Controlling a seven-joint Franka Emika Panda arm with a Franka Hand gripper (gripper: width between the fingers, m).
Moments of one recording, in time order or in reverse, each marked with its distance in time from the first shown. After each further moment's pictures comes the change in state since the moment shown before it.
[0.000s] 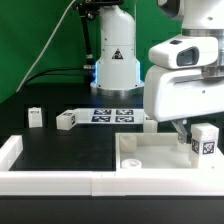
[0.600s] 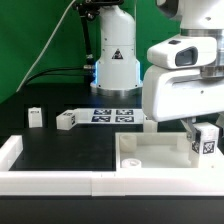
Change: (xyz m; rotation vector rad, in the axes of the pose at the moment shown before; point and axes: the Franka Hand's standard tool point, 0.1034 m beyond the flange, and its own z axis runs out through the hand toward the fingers) arm 0.000 0.003 0.000 -0.003 0.000 0.048
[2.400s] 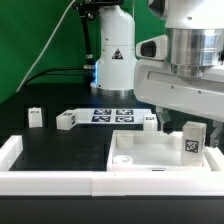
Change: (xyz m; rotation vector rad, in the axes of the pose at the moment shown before) arm -0.009 0.024 0.000 -0.037 0.021 1.057
